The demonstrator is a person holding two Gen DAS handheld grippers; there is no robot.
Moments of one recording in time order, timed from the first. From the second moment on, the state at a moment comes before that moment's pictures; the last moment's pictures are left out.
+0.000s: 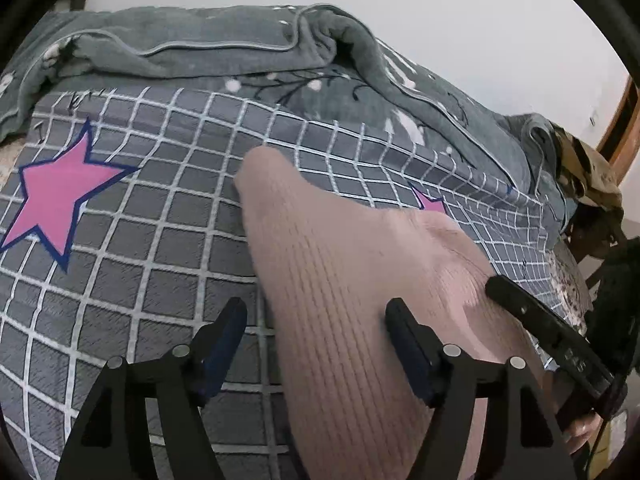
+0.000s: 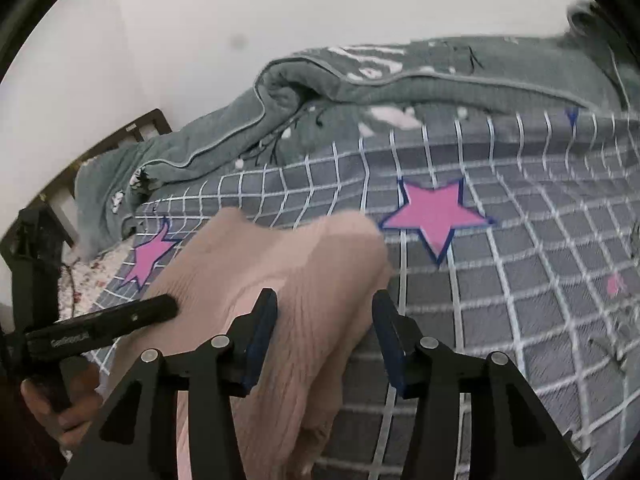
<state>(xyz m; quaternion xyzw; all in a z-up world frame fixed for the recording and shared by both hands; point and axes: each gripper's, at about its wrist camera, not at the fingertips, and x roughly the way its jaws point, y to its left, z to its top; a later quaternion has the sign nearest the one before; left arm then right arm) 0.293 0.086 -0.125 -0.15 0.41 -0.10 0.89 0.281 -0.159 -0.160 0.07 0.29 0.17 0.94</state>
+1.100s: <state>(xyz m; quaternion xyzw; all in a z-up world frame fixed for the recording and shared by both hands) 0.324 0.062 -0.132 -0.13 0.40 -0.05 0.90 0.325 -0.153 -0.178 0.04 0.31 0.20 0.93</state>
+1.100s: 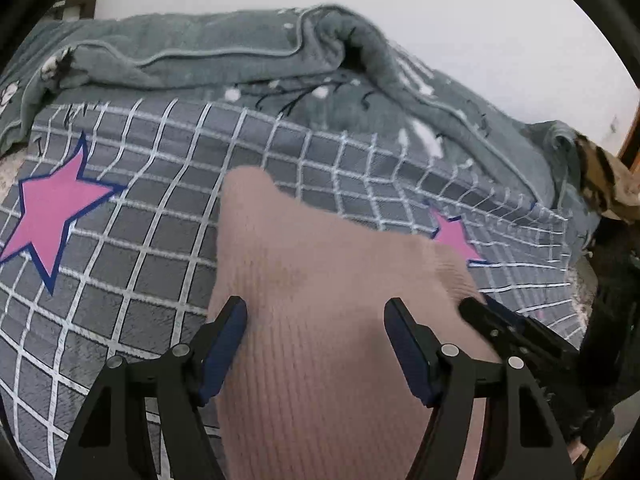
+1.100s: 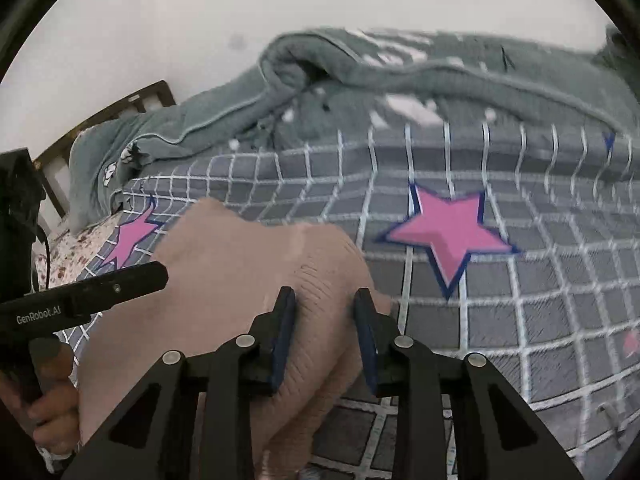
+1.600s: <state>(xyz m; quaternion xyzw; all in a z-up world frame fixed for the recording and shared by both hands) 0.313 0.064 -0.135 -0.13 0.38 -0.04 0.91 0.322 -0.152 -0.180 0.04 0.30 0.19 0.93</state>
